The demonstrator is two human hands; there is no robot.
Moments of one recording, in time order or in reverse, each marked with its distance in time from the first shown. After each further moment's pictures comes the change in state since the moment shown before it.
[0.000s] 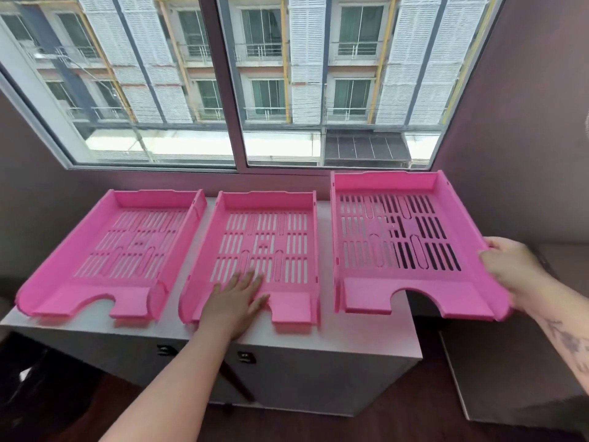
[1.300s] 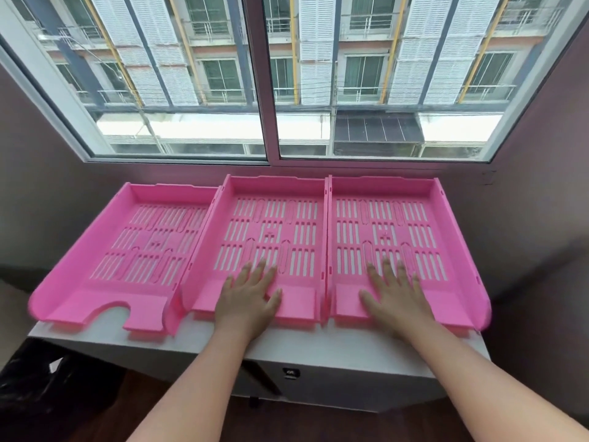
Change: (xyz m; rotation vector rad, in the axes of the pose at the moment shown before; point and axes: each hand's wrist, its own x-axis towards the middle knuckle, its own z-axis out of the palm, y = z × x) left_hand 0.018 -0.055 -0.011 -0.025 0.116 -0.055; right_hand -0.064 -0.033 0.227 -0.873 -0.469 -0.418
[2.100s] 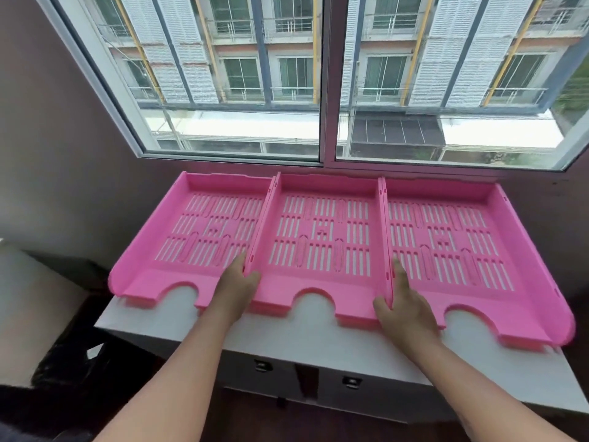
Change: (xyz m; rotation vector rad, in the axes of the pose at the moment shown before) left_hand -0.001 -0.116 -0.050 -0.965 0.067 -0.317; right_hand -0.013 -0.116 0.012 0.520 0.243 0.071
